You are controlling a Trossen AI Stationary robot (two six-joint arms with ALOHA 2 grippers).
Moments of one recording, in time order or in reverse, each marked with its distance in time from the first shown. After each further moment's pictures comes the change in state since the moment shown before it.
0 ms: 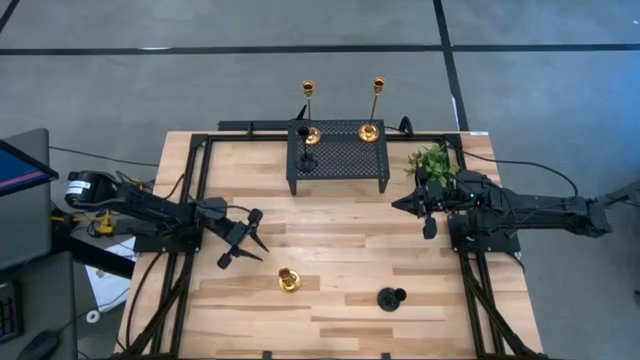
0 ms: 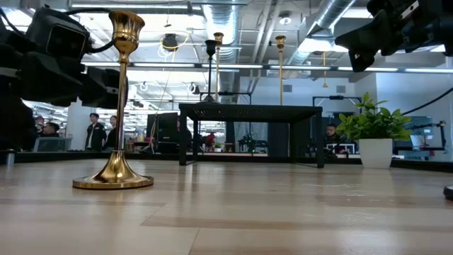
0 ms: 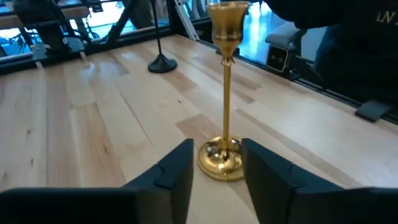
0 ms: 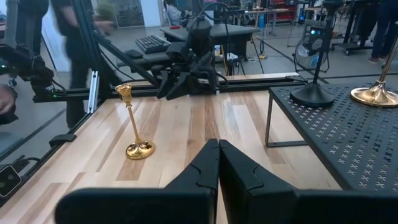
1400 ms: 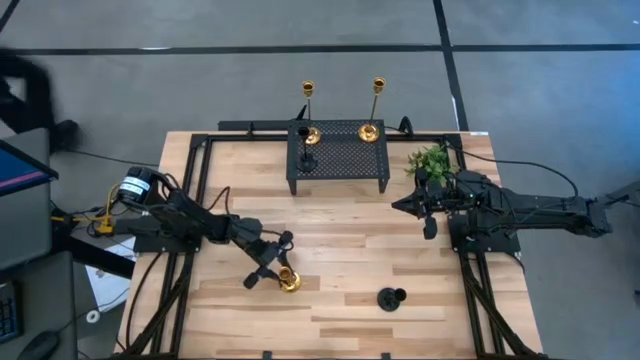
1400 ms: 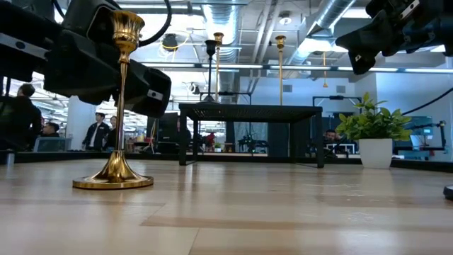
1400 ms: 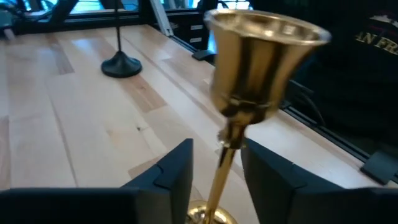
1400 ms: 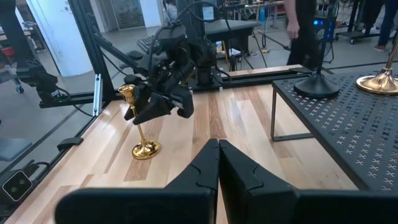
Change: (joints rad) left arm -0.223 0.535 0.343 0.162 -0.092 -0.180; right arm 0.001 0.000 0.000 -0.011 -0.006 0.053
